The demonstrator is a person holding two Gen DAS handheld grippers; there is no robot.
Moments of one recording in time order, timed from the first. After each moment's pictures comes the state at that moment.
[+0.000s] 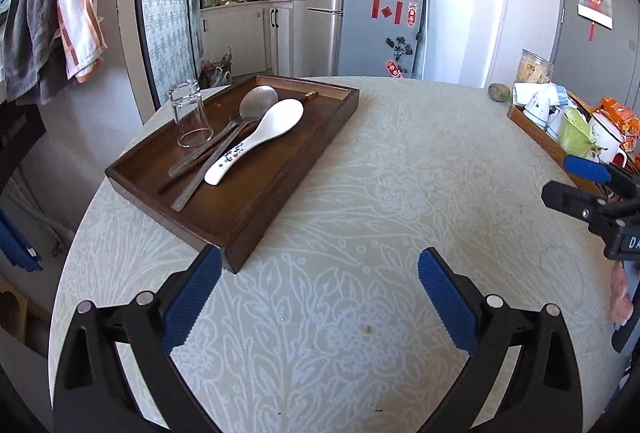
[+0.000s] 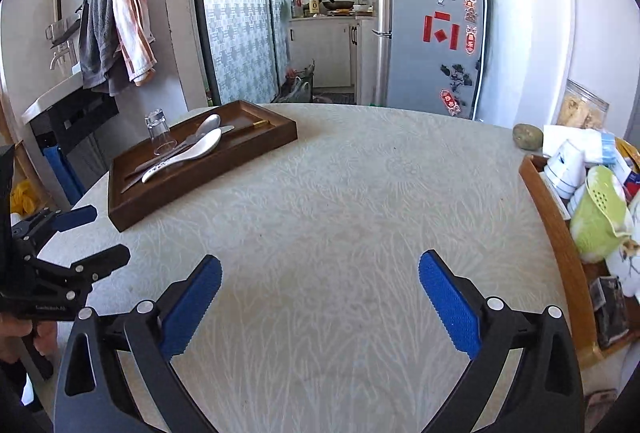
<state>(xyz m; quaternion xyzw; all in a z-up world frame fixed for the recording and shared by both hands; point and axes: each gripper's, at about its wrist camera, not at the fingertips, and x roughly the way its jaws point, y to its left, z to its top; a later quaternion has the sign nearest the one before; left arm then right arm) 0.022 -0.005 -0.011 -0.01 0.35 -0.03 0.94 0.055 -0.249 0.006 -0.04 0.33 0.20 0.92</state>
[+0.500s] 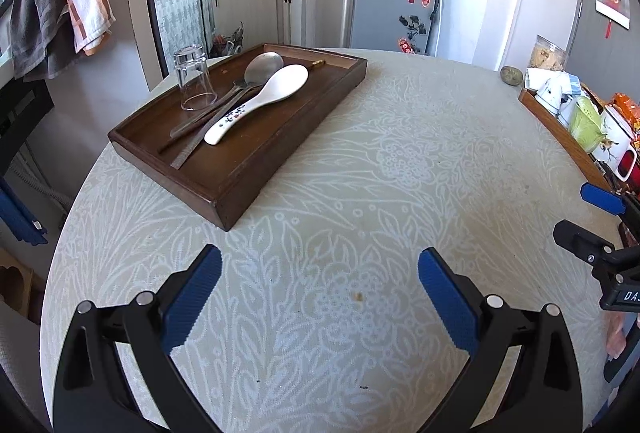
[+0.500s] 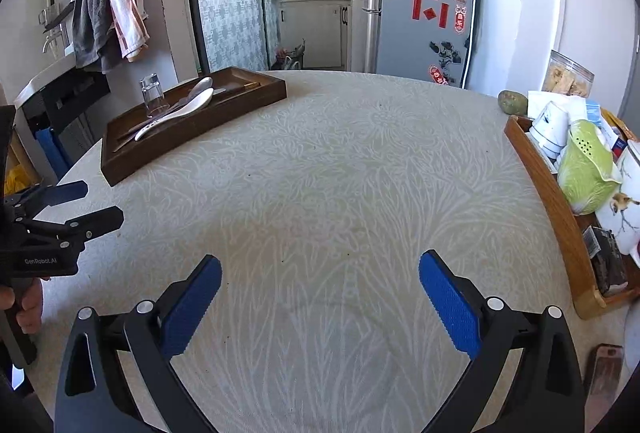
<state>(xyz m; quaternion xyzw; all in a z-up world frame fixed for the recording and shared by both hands) 0.016 -0.016 -0.023 -0.02 0.40 -0.01 0.92 0.033 -0.255 -0.018 -0.05 0.36 0.18 0.91</state>
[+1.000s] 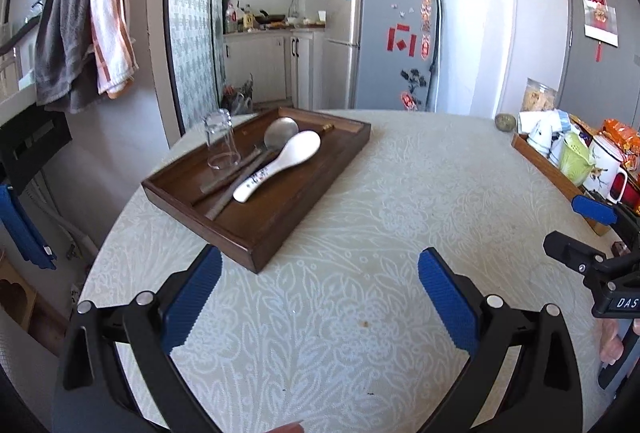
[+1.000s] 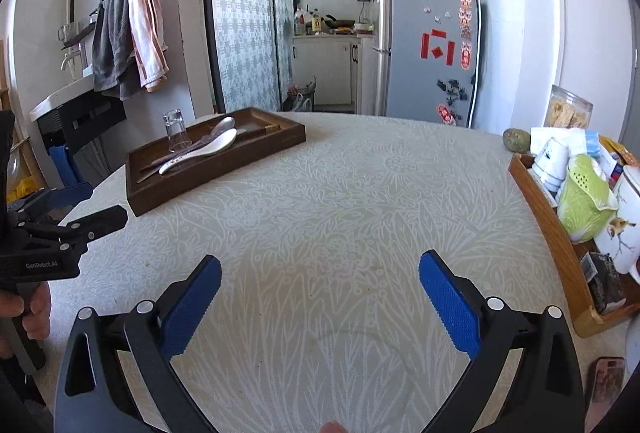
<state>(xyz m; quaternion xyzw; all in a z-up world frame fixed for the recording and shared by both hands) -0.015 -0.011 0.012 -0.01 0.28 0.01 0.96 0.011 -0.246 0.008 -0.05 0.26 0.21 0.94</state>
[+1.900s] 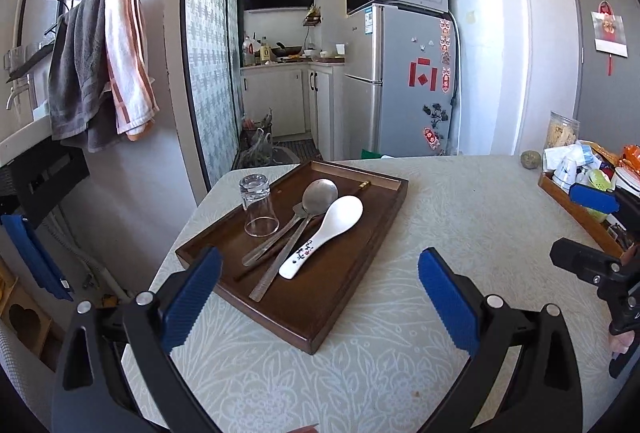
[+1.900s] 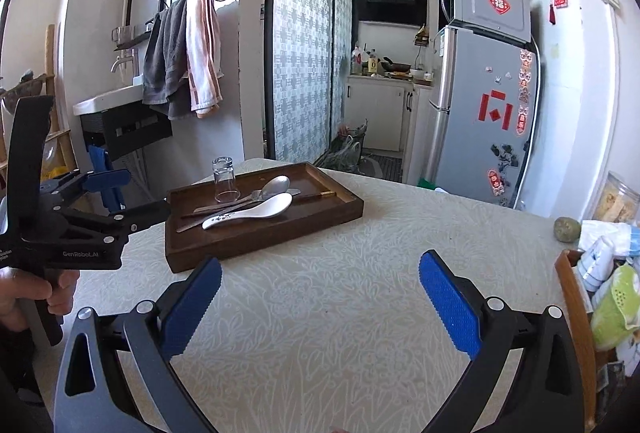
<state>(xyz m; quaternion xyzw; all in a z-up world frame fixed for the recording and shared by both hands) 0.021 0.019 0.041 0.01 0.24 0.04 0.97 0.057 -0.200 0.044 -0.07 0.21 0.30 0.93</state>
